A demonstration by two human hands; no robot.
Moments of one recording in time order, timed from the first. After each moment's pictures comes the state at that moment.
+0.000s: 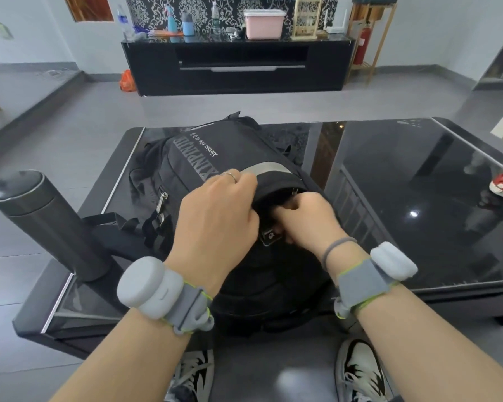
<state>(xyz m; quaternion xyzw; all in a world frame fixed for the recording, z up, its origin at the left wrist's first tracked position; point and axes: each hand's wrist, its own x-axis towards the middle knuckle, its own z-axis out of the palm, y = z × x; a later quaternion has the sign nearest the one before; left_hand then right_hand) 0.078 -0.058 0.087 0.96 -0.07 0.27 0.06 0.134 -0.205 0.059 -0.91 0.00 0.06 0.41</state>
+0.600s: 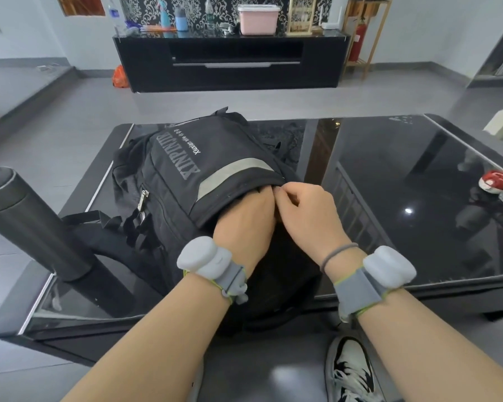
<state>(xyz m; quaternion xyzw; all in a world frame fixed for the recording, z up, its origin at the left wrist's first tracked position) 0.124 -0.115 0.041 0.99 -0.03 0.11 0.03 0.138 -0.230 0.047 -0.90 -0.09 -0.11 0.42</state>
